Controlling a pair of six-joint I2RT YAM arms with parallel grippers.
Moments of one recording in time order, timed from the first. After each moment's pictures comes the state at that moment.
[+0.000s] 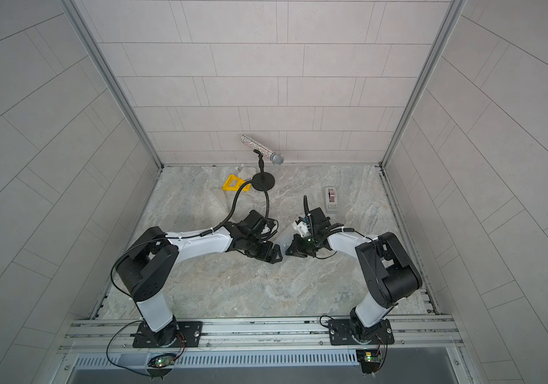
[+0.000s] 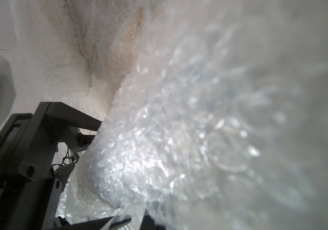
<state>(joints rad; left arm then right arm) -0.77 1.78 1.05 -0.36 0.39 -0.43 0.36 1.61 0.78 -0.30 -0.69 0.50</state>
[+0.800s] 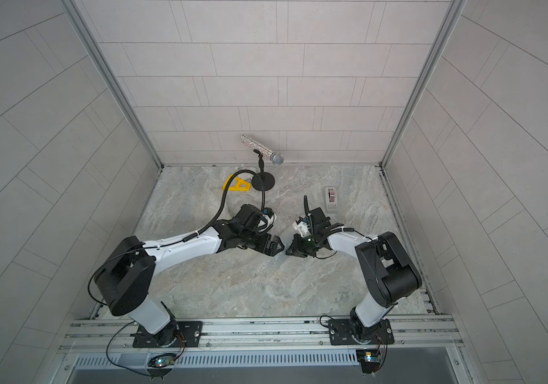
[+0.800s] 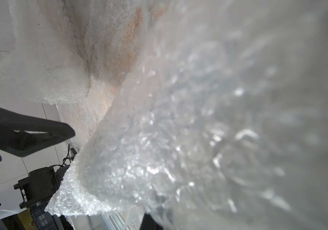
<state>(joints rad) -0.78 1.63 1.03 -0.31 0.30 -0.39 0.36 1.61 0.78 -0.29 -0.69 0.50</state>
